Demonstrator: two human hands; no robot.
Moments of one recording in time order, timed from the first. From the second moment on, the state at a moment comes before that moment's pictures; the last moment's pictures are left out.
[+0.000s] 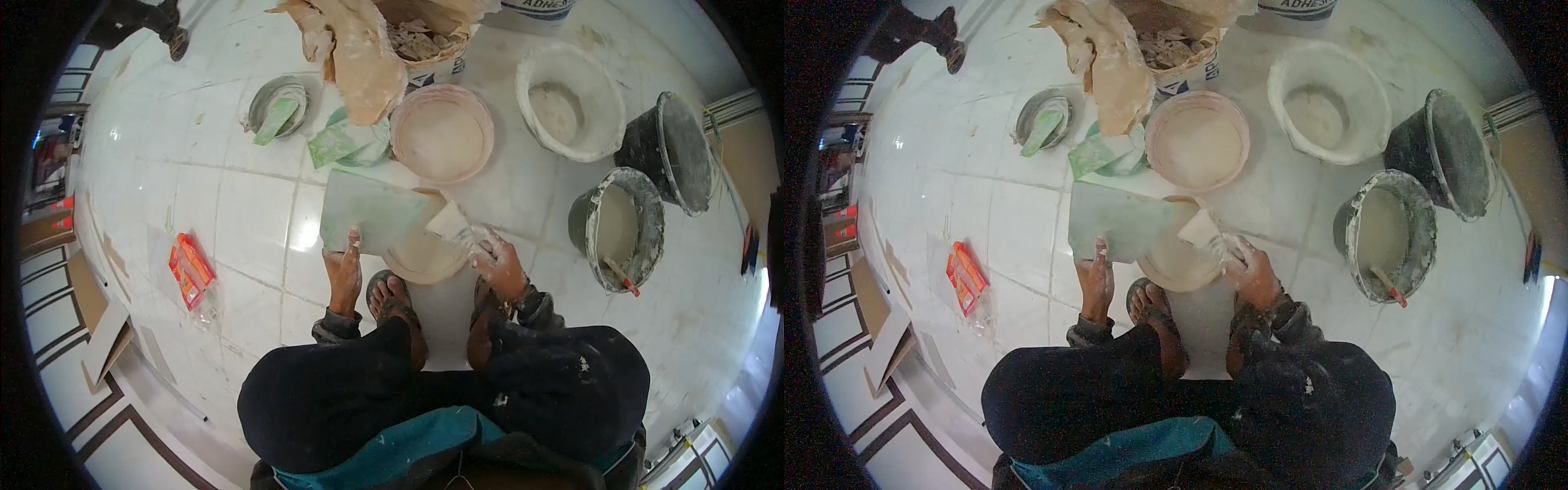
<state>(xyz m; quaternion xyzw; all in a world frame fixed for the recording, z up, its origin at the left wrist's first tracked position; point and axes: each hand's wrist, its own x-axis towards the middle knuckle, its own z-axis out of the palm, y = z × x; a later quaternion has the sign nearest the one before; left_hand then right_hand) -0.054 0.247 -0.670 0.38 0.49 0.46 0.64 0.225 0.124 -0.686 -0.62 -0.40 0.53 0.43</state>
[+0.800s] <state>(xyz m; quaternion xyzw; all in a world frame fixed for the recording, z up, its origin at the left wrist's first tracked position) -0.030 0.229 -0.650 0.67 0.50 0.25 0.49 0.237 0.146 -0.616 -0.55 -0.38 0.61 0.42</state>
